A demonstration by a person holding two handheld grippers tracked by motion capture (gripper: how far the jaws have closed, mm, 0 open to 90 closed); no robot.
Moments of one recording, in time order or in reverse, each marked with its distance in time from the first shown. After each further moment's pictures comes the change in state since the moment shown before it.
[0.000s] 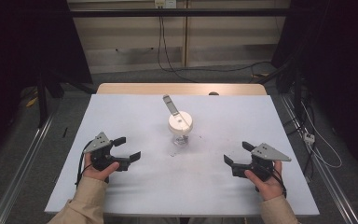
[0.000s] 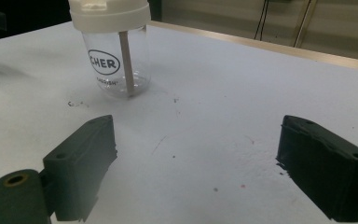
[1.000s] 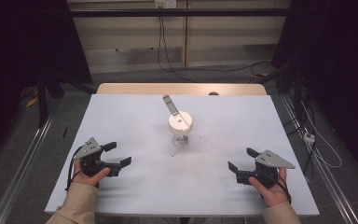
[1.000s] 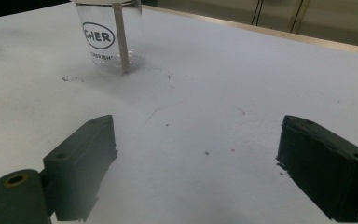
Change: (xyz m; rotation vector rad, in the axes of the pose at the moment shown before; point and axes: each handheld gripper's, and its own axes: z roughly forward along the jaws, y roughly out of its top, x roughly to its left) left arm 0.007 -0.012 -0.026 0.027 0.047 0.002; right arm -0.002 -0.017 -0.013 0.034 -0.020 -0.017
